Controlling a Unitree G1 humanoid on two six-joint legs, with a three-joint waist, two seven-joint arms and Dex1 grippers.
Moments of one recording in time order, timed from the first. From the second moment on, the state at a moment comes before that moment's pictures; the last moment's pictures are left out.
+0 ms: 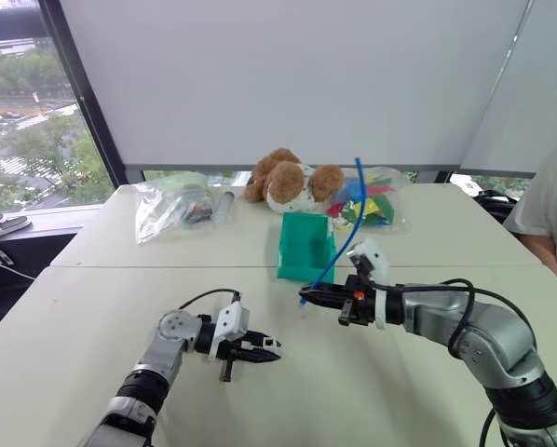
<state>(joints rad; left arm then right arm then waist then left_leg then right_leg) -0.59 0.31 -0.18 0.68 -0.11 -0.32 -1.45 -0.53 -0.71 0.16 -0.40 0.65 0.84 0.71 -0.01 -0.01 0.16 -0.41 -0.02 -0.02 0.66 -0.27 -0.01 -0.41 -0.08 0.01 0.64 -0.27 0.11</state>
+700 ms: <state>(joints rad) -0.68 0.27 -0.30 0.70 -0.02 -0.29 -1.38 -0.61 -0.67 0.39 -0.23 0.35 0.64 1.00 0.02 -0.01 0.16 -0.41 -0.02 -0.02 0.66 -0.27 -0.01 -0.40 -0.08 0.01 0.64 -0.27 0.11</state>
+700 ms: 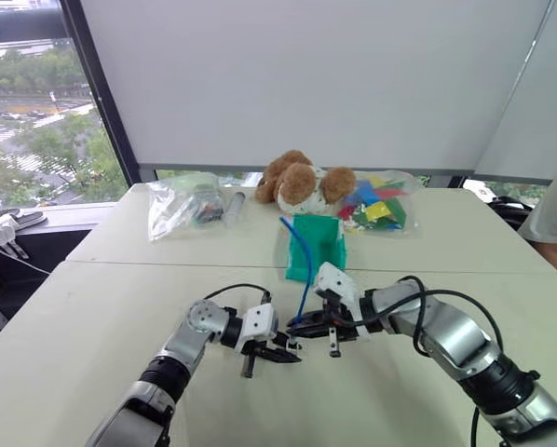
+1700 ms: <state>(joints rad) -0.67 0.27 -0.31 0.70 -0.02 -0.25 -1.37 -0.61 -0.66 0.41 -0.19 0.21 0.53 1.08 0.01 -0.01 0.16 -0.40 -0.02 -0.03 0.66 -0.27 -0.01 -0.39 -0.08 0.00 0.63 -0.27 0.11</state>
